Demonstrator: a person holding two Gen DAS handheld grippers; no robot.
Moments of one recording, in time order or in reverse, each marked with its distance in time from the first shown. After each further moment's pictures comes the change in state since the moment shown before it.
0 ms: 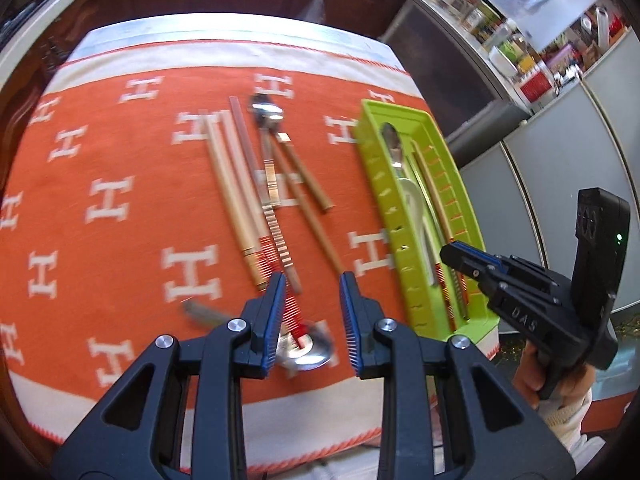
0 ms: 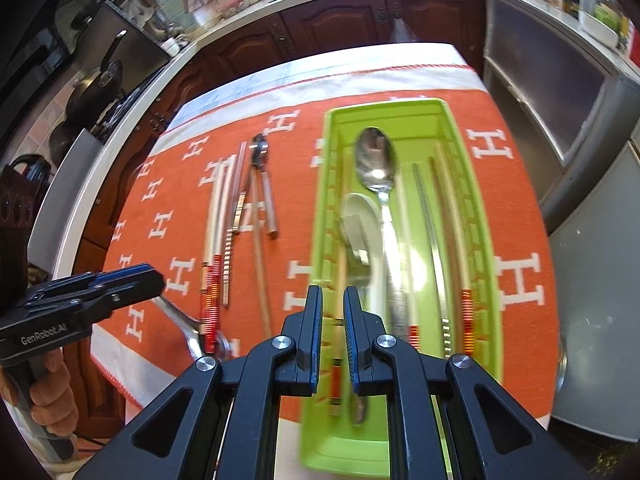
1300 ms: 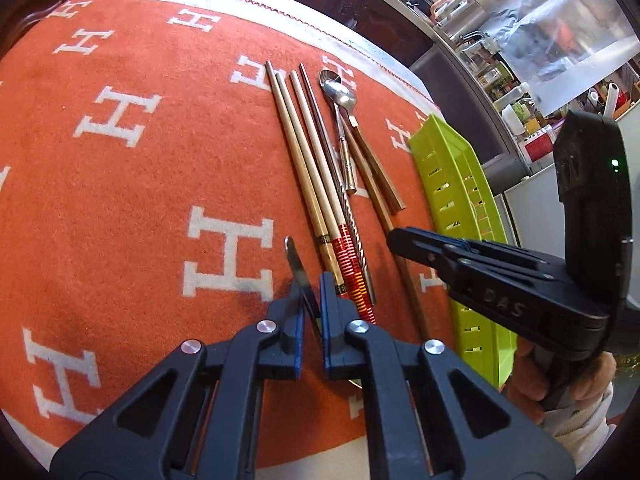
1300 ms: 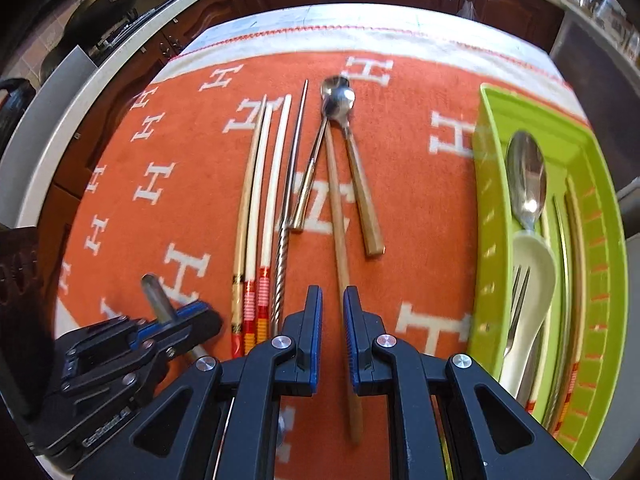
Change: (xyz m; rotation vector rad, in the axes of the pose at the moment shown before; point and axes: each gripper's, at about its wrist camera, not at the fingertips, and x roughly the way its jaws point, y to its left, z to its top) left arm 0.078 0.074 -0.032 -0.186 -0.128 -0.147; right arm 0.121 0.104 0.037 -0.188 0.152 -0.088
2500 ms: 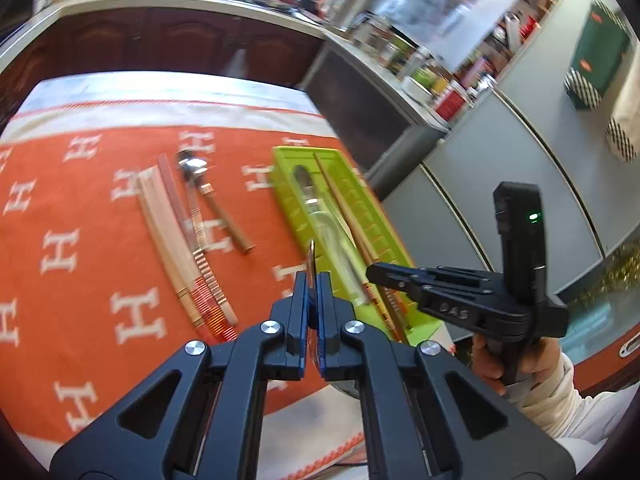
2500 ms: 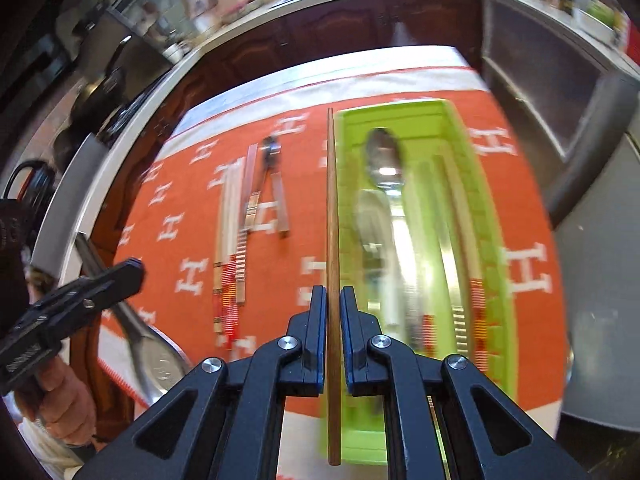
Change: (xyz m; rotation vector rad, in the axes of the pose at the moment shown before) left arm -0.084 -0.126 0.012 0.355 -0.026 -0.139; right arm -0.112 -0.106 -0.084 0.246 -0.181 0.113
